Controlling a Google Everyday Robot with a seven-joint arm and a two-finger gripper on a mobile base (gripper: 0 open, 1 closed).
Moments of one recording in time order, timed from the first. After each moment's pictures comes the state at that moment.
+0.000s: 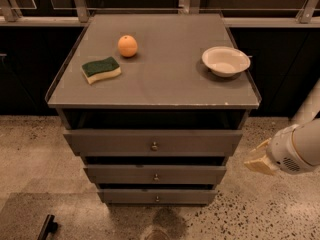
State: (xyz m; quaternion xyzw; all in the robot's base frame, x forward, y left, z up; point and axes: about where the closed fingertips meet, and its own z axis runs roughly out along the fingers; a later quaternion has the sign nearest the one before) arm 0.420 -0.245 0.755 -0.43 0.87 0.09 0.23
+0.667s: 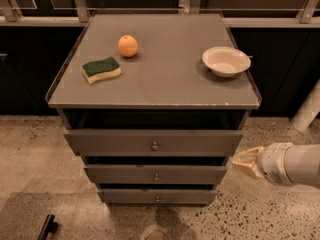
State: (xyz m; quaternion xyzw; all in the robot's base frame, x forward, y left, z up) arm 0.446 -0.235 0.715 -0.37 0.85 0.12 0.35
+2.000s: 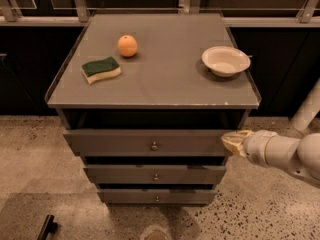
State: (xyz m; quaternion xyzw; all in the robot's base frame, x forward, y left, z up) arm 0.535 -0.236 0.694 -0.31 0.83 0.11 0.46
